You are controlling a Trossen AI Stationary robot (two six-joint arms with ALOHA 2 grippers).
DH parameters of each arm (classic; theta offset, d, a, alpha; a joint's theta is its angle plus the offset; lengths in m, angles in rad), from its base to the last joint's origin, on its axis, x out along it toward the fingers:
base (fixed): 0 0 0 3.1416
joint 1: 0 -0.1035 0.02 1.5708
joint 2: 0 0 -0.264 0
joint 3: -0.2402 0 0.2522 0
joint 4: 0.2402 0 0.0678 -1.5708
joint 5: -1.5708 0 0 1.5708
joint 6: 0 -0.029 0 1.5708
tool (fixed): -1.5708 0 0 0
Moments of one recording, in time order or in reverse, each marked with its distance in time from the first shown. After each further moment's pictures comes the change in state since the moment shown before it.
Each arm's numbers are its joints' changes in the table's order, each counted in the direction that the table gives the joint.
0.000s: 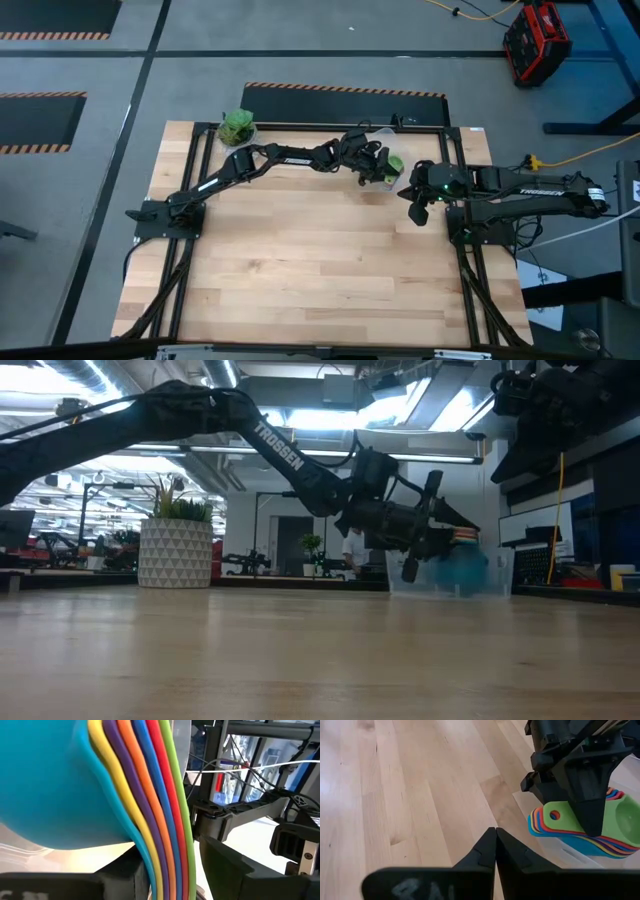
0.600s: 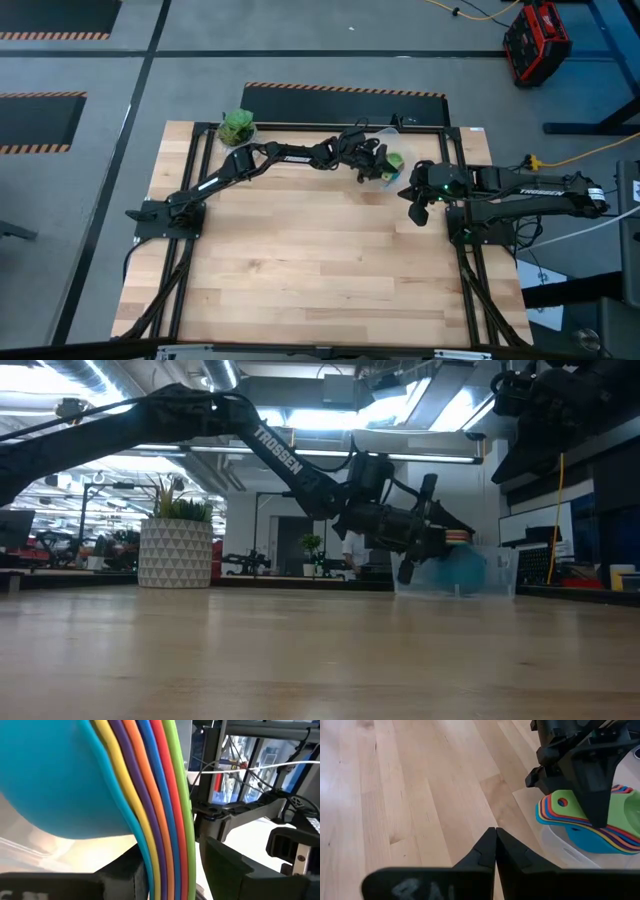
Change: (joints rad) left arm -0.020 0.005 0.003 -0.030 0.029 0.001; right arm 0.000 0.000 0.000 0.005 0.000 0.003
